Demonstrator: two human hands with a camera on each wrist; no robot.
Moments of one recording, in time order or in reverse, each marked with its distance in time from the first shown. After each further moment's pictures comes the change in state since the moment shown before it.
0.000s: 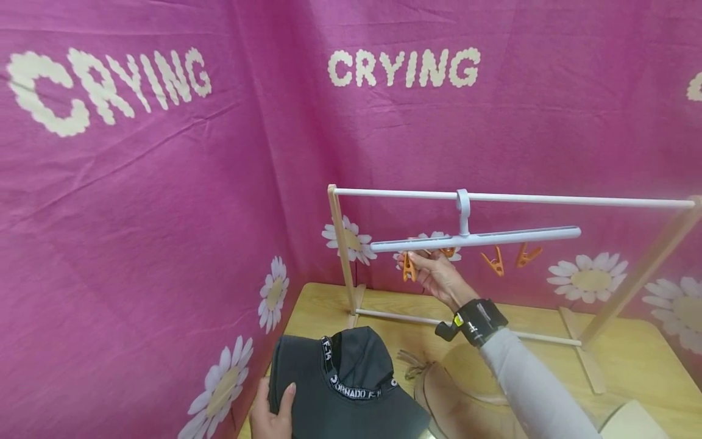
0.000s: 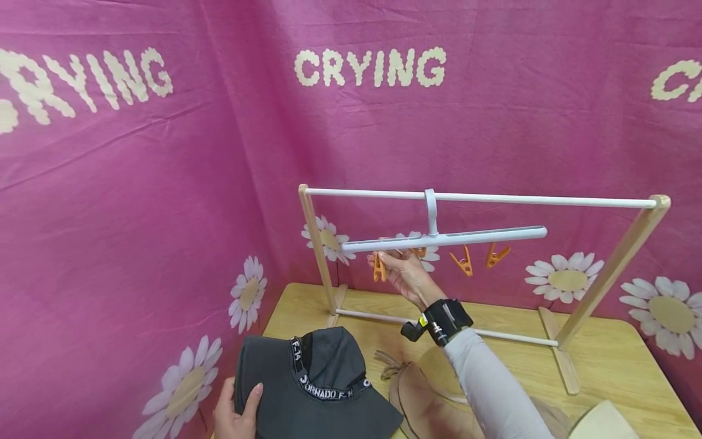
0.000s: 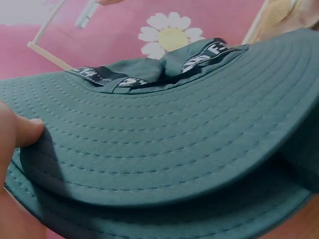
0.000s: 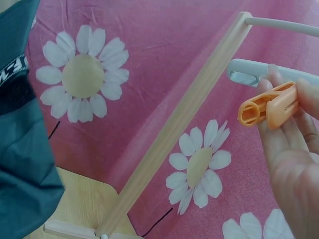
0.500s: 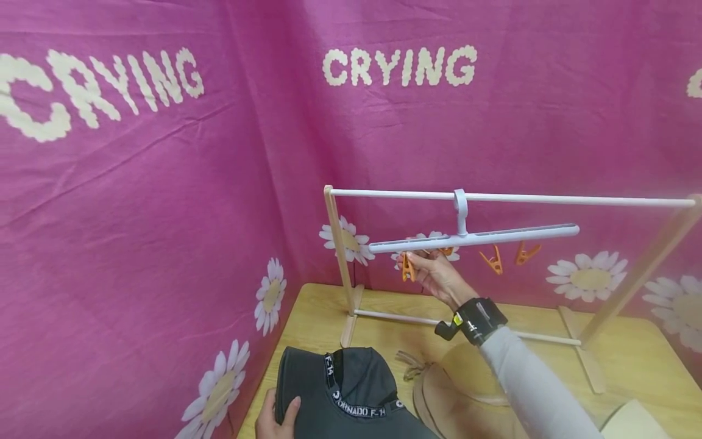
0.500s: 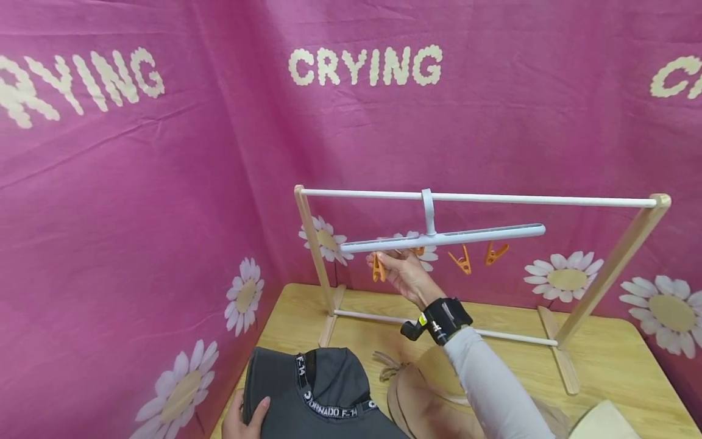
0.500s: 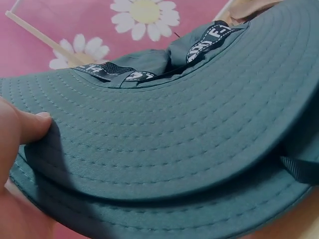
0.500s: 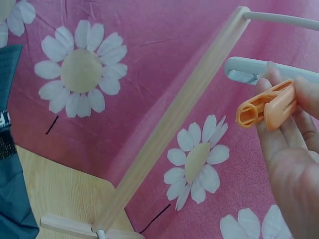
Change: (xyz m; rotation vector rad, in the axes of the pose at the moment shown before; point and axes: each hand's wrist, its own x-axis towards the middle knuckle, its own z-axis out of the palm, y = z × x) left_hand -0.001 -0.045 0.006 0.055 -0.153 -0.203; right_hand 0.002 -0.004 -0.008 -0.026 0.010 0.019
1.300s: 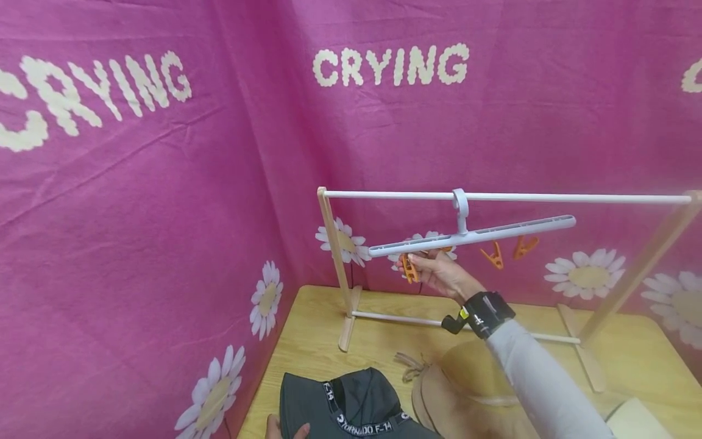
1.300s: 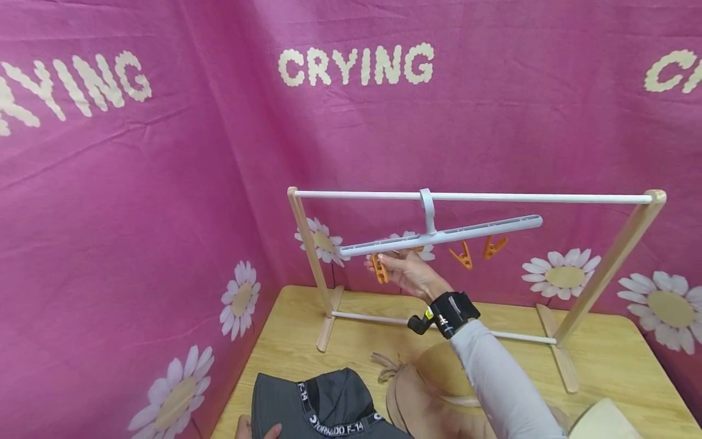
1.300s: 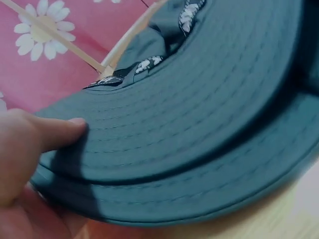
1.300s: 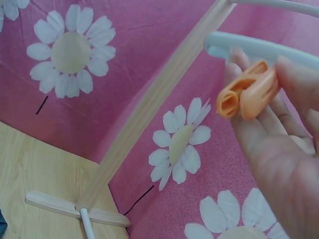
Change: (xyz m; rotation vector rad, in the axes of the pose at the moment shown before) left_hand 0.003 -0.076 0.015 0.157 -0.155 -0.152; right_hand 0.000 -0.016 -0.024 -0.155 -0.155 0.092
